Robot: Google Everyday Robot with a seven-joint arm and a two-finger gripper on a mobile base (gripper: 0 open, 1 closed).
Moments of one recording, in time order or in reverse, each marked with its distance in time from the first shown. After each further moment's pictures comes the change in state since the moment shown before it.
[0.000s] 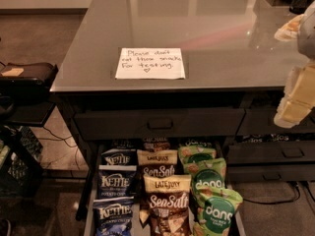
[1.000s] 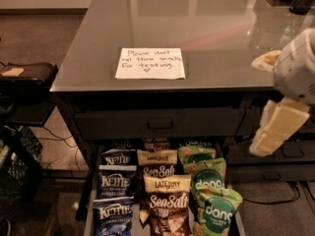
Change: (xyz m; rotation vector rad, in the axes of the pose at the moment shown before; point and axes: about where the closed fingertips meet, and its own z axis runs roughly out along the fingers) arm -0.016 0.038 0.044 -0.035 -0.111 -0.023
